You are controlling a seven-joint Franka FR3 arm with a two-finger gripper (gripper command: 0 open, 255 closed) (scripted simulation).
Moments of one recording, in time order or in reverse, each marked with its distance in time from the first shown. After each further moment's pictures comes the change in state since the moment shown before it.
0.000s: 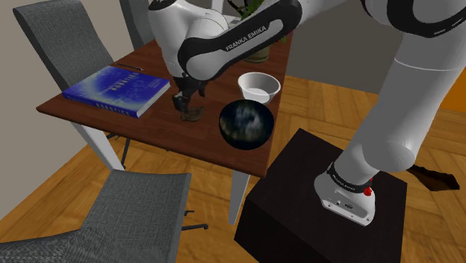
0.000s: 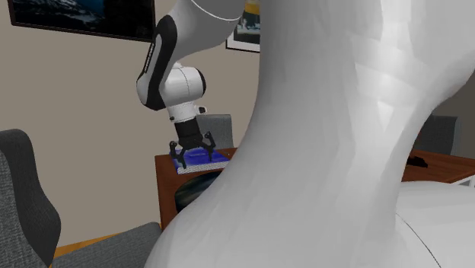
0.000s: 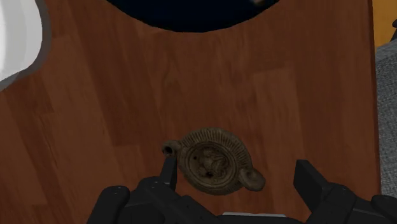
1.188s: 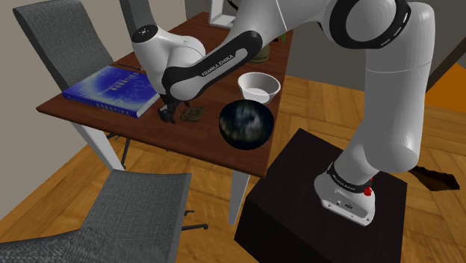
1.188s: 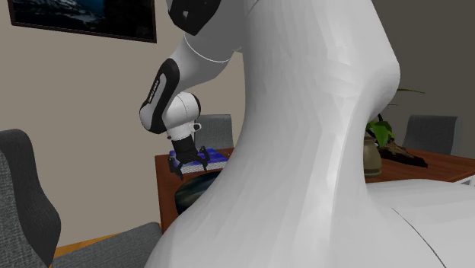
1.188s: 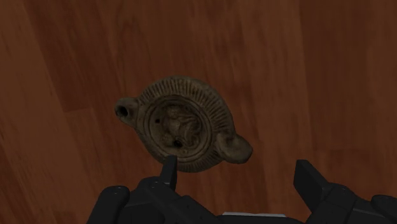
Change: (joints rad) arm 0.060 0.262 -0.034 0.196 -0.130 0.059 0.083
